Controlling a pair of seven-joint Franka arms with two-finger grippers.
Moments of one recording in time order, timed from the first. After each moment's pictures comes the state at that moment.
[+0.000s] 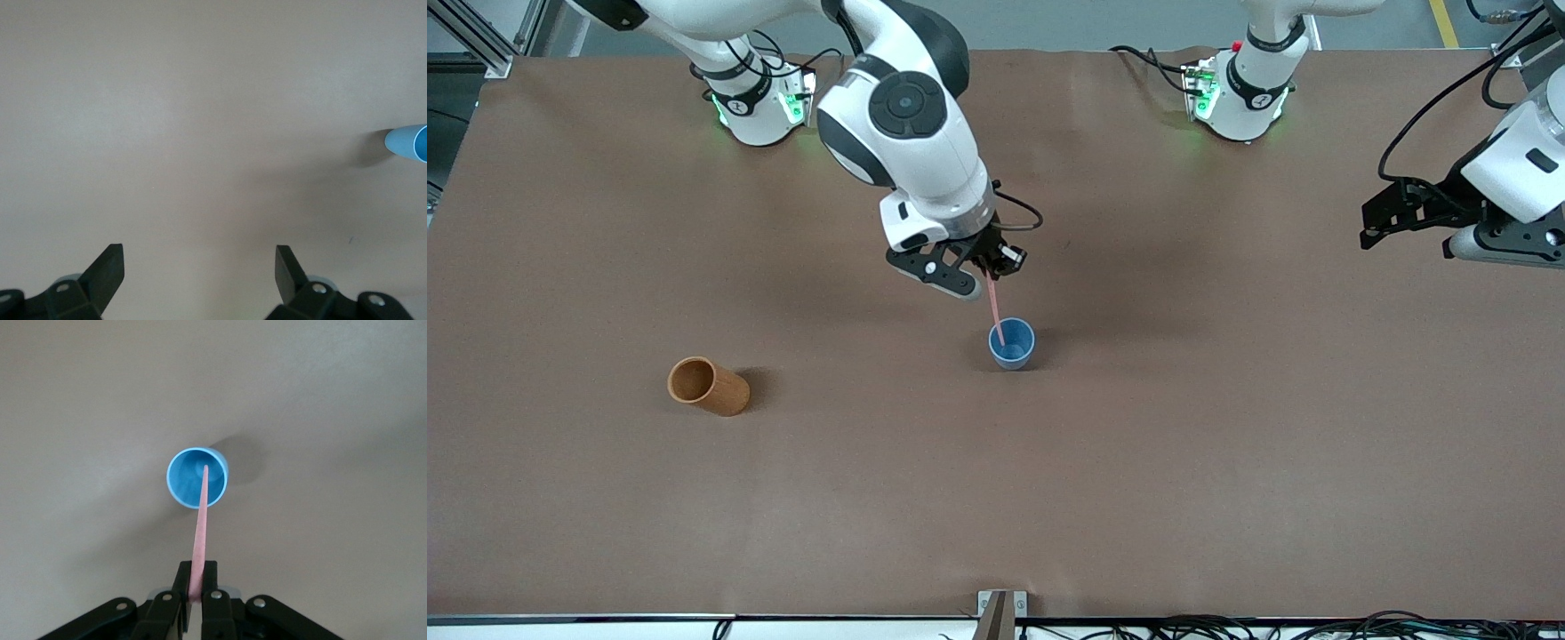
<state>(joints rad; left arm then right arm) -0.12 0.03 0.00 -1.52 -0.02 1.57 0.01 0.26 0.58 0.67 -1.36 -0.27 1.95 1.38</state>
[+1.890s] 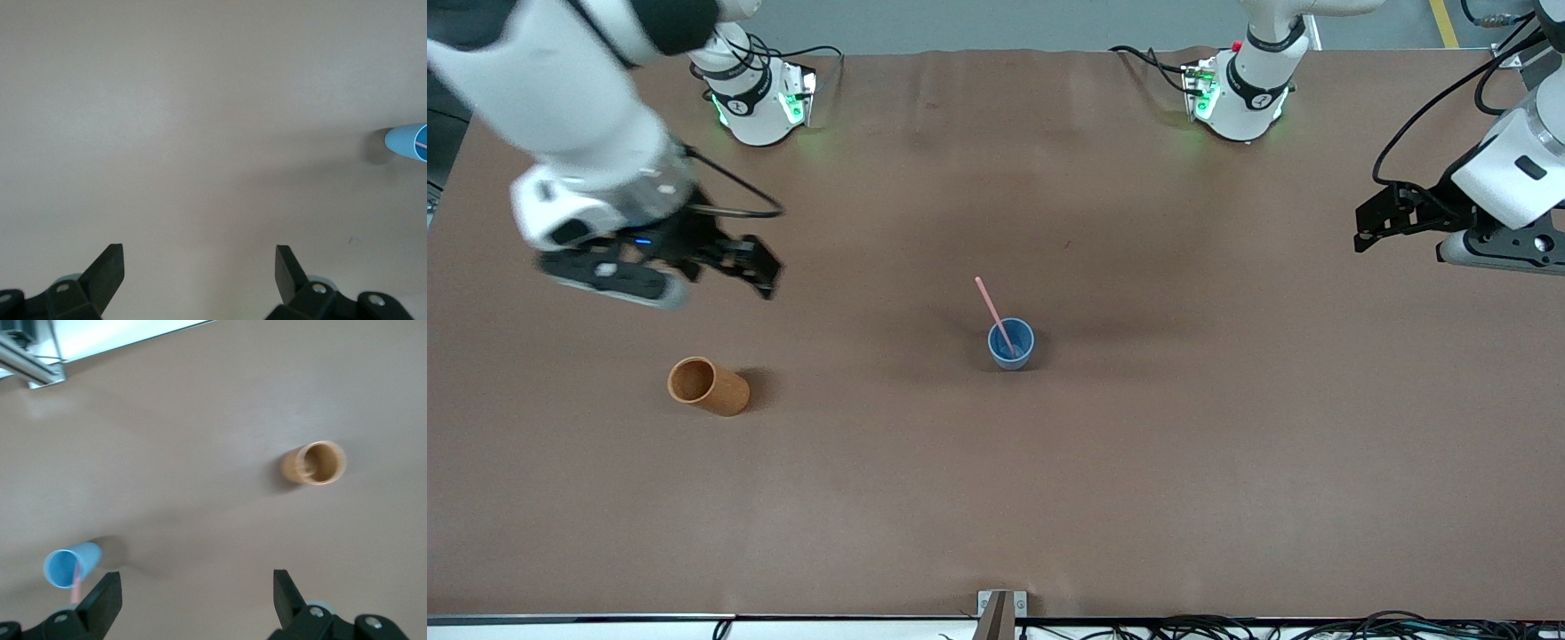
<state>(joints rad) -0.12 0.04 -0.01 -1.52 -0.02 1.58 0.01 -0.03 0.22 0.42 -1.29 -0.12 1.57 0.62</state>
